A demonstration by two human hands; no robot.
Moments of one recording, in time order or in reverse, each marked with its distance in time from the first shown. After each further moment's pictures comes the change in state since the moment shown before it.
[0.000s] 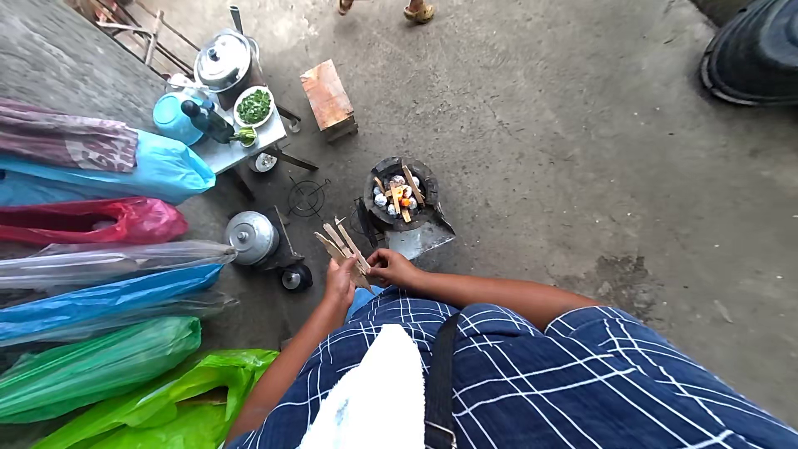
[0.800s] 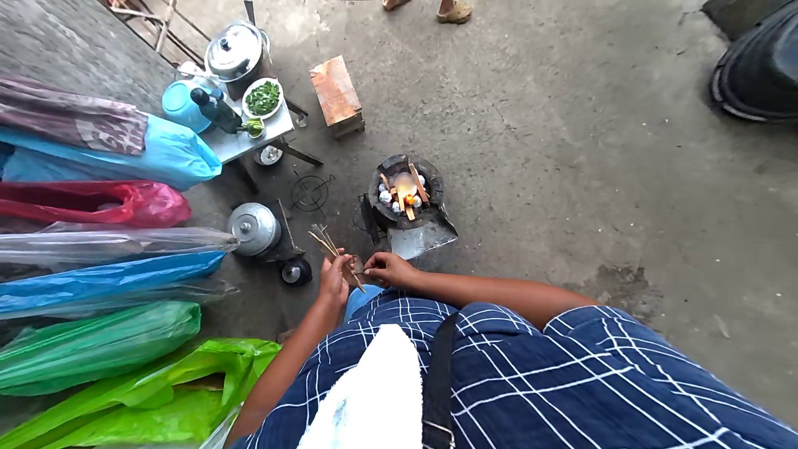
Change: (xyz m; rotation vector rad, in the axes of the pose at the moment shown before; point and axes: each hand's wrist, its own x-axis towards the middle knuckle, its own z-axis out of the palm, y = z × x) left_hand -0.007 0.000 -0.023 -0.081 0.008 0.034; right_hand -0.001 0.003 0.010 -0.098 -0.119 -0.010
